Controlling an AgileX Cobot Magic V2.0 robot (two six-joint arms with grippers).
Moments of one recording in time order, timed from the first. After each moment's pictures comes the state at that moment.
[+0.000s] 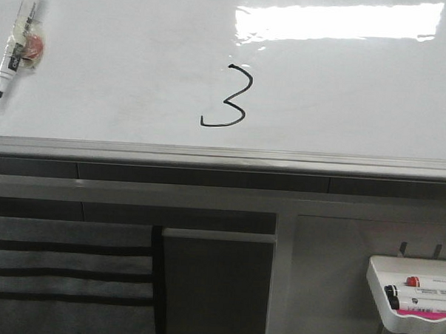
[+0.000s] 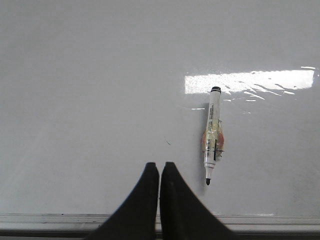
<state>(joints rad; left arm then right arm) -0.07 0.00 0.00 -0.07 -0.09 0.04 0.02 -0.01 0.01 0.02 0.05 0.02</state>
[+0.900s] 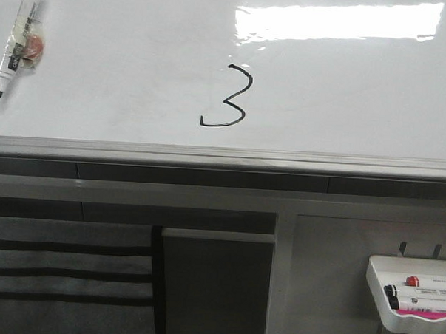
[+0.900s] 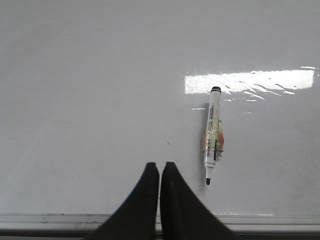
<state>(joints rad) -0.07 0.00 0.00 -0.07 -0.09 0.04 0.02 -0.01 0.01 -0.06 0.02 0.11</state>
